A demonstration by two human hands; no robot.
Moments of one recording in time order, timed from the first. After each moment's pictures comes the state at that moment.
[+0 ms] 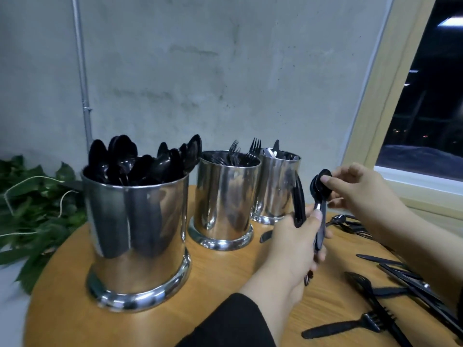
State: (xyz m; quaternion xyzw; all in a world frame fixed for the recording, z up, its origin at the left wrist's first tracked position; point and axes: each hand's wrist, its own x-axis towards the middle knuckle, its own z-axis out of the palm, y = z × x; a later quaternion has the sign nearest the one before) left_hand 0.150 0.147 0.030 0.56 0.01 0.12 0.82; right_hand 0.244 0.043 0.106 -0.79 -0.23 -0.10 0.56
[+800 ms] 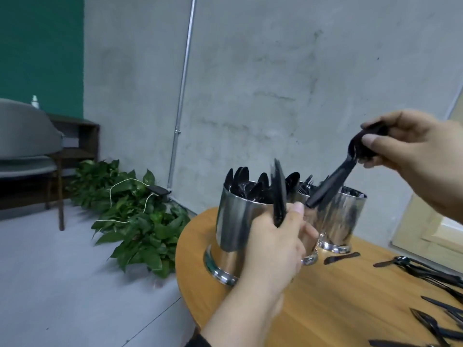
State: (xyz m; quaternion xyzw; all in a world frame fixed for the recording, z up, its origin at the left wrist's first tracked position) left_hand -0.034 0.242 0.082 0.57 0.05 0.35 0.74; right_hand 0.087 0.115 0.229 -0.67 -0.48 -0.14 0.56
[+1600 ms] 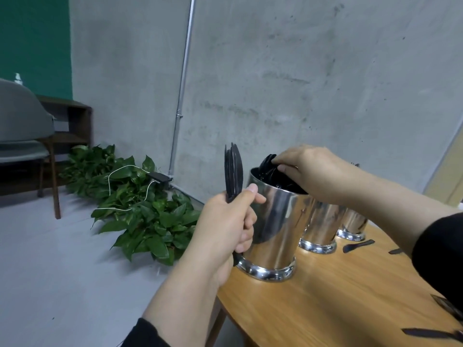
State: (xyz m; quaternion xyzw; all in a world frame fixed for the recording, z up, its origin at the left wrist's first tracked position) left_hand -0.082 0.353 0.061 0.55 0.09 0.32 0.77; right_hand 0.068 0.259 0.176 -0.83 -0.52 -0.21 0.00
